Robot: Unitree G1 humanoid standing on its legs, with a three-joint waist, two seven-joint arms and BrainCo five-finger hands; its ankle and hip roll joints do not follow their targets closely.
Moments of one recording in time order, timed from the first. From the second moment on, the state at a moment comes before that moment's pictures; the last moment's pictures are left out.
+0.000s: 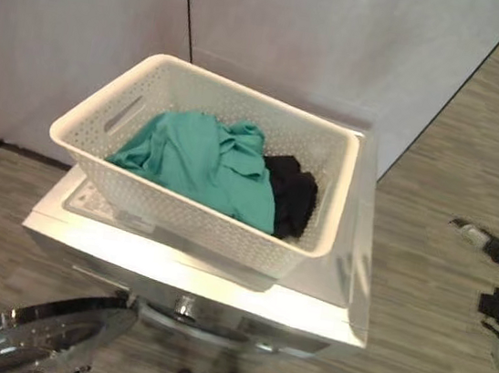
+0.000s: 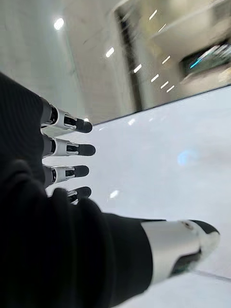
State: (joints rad) left arm 0.01 0.30 -0.12 1.27 0.29 -0.03 0.21; right arm 0.23 -0.75 -0.66 -0.42 -0.43 -0.21 -0.36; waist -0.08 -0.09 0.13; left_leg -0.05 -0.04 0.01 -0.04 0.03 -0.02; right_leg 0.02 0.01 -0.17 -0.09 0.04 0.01
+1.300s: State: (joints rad) left arm -0.04 0.35 -0.21 1.32 0.19 -0.05 0.08; right arm -1.51 -1.50 1.26 0.44 0.20 -0.22 0.24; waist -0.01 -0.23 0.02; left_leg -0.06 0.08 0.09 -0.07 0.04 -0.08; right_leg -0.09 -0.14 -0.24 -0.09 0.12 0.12
